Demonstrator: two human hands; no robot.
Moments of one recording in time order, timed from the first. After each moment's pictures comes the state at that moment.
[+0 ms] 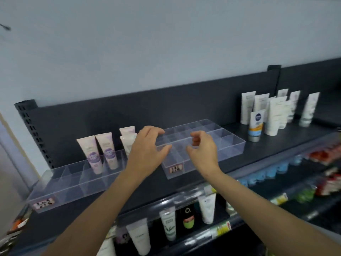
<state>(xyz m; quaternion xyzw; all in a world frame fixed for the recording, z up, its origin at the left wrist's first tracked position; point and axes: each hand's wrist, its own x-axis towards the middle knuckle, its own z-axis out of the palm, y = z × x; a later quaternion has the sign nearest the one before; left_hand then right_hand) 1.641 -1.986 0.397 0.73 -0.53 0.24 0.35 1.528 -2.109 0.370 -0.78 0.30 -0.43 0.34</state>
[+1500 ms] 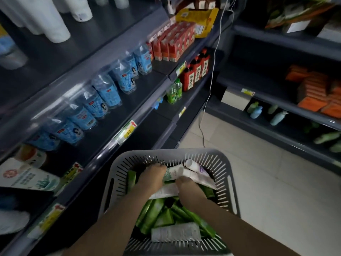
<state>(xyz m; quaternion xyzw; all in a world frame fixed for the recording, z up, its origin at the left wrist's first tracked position) 1.277 -2.324 0.013 0.65 -0.72 -0.23 -0.11 1.123 -2.302 -0.019 -0.81 0.50 0.13 0.27</state>
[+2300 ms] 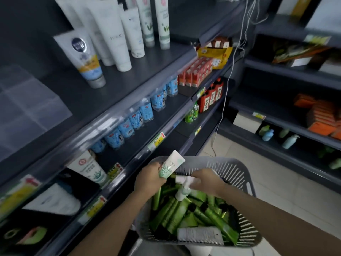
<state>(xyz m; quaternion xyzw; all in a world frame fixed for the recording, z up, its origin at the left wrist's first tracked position) 1.355 -2.271 0.100 0.76 -0.59 -0.25 0.12 1.145 -2.316 0.083 -0.80 0.50 0.02 0.34</state>
